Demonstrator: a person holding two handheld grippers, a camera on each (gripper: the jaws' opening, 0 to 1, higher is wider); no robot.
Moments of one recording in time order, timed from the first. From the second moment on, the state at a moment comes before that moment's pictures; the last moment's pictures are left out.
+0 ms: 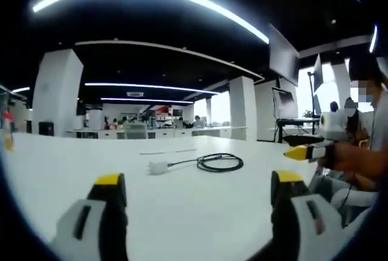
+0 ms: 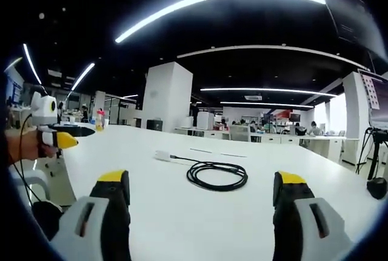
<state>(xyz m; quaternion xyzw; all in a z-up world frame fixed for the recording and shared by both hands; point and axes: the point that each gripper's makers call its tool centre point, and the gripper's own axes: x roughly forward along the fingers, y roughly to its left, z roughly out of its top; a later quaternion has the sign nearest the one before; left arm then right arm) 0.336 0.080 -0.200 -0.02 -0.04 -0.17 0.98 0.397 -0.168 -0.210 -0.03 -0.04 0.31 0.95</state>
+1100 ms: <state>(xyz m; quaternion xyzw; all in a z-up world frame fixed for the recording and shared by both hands) 0.329 0.075 -0.202 -0.01 -0.04 -0.17 0.98 0.390 -0.178 -0.206 -0.04 -0.05 0.30 0.95</state>
